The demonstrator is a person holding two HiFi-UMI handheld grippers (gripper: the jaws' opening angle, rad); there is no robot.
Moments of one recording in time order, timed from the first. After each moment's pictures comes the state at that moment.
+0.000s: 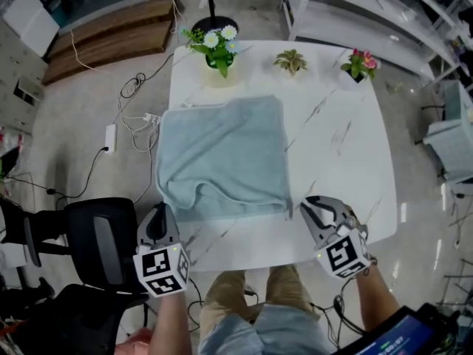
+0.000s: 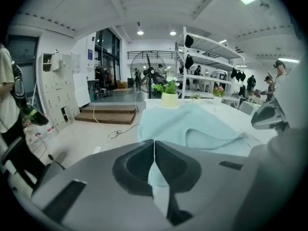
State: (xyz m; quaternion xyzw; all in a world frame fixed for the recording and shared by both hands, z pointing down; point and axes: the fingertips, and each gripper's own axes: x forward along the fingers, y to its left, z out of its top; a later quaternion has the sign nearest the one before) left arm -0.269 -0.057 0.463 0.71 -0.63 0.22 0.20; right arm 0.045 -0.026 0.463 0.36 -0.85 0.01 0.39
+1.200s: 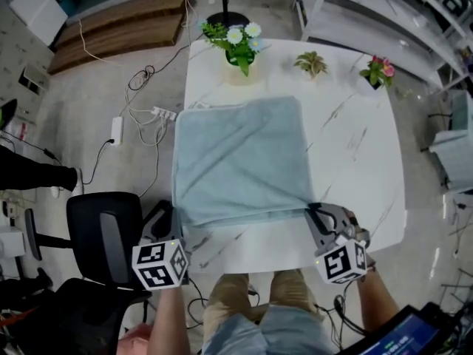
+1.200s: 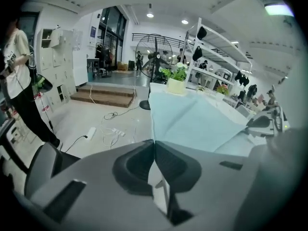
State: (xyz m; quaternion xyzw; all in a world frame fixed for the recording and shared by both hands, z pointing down) left arm -0.295 -0.046 0.504 0.70 -0.59 0.24 0.31; right arm 0.021 -0.028 0.484 0.33 -0.84 -0.05 0.42
